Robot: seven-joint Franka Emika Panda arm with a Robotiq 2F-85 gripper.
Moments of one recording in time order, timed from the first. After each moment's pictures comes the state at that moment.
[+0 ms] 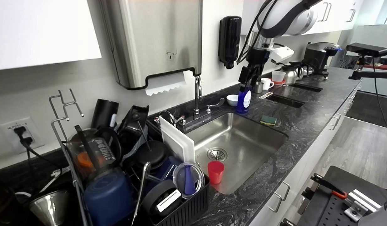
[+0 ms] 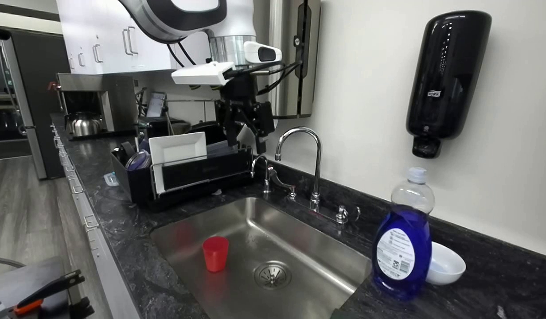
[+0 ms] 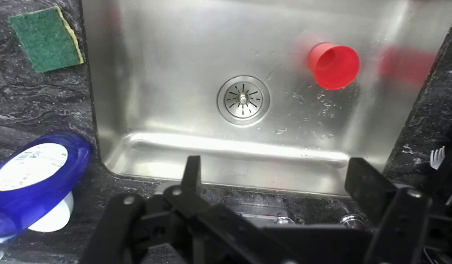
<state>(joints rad) -0.02 -0.15 -0.12 -2.30 -0.01 2.31 -0.27</state>
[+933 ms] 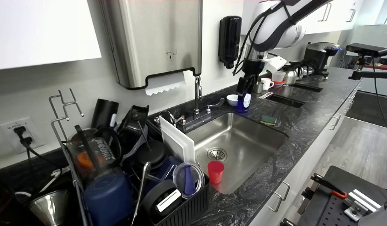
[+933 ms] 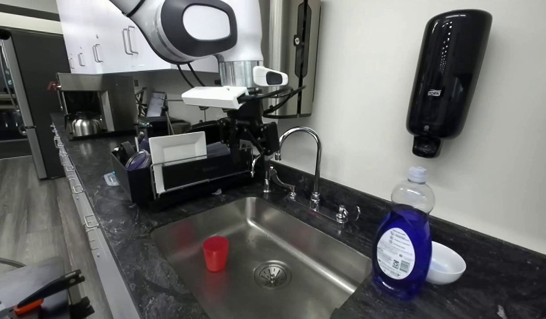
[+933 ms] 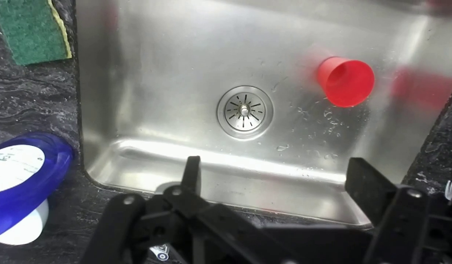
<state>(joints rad) -0.02 -0.04 -0.12 -2.28 0.00 2.36 -0.35</state>
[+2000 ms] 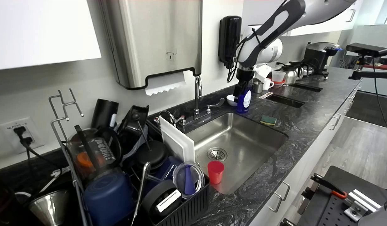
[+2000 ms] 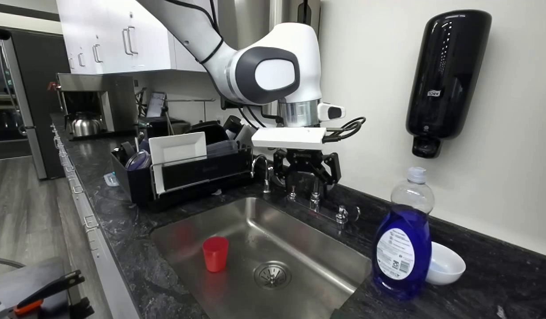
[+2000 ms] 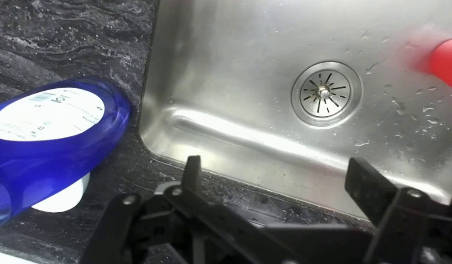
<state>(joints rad) -0.15 0.31 -0.11 -2.00 0.00 2.48 -0.58</state>
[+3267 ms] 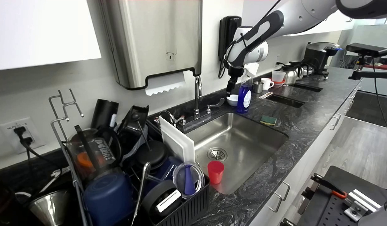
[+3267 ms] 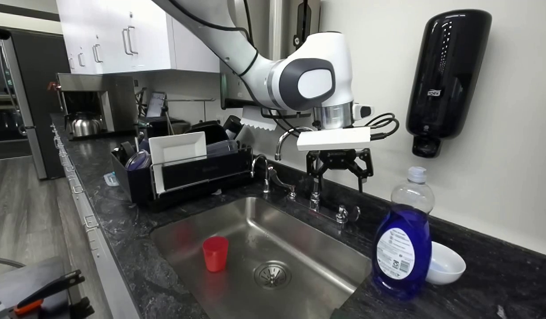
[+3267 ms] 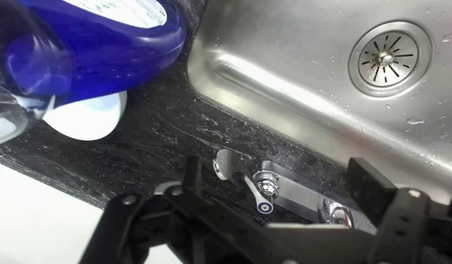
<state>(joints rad) -0.23 0.53 -0.06 -1.68 -0.01 2.46 -0.72</state>
